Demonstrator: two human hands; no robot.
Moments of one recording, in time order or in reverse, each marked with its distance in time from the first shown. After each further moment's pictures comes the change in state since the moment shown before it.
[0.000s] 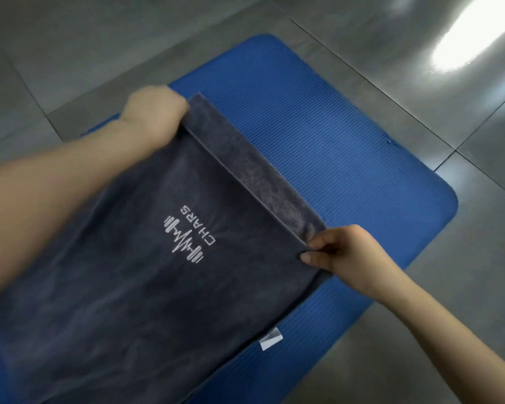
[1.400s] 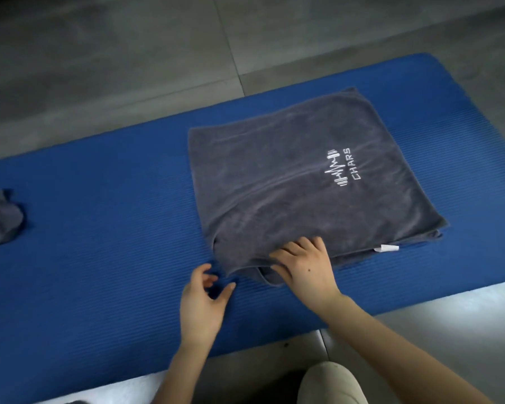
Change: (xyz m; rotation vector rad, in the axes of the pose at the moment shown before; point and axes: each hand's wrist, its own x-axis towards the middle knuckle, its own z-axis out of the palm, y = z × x) left_hand -0.435 0.151 0.072 -1.153 0.140 -1.235; right_hand -0.062 -0.044 0.206 -0.555 0.258 -0.989
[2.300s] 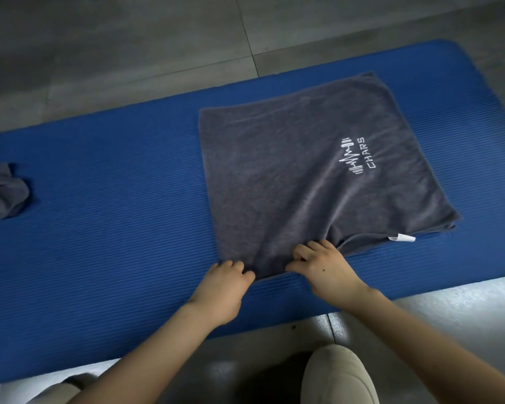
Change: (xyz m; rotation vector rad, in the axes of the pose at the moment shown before) left_hand 0.005 0.024 -0.021 0.976 -0.573 0.690; right_hand -0.020 0.013 0.001 -0.010 -0.312 -0.316
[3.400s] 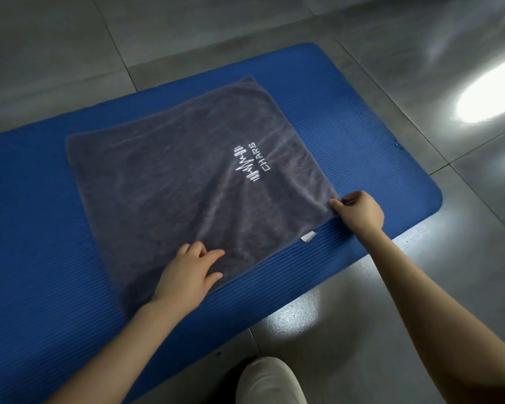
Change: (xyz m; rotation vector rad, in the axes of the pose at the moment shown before) left_hand 0.100 0.046 -0.014 -0.274 0.202 0.071; right_hand -0.108 0.176 -0.056 0.385 0.263 1.534
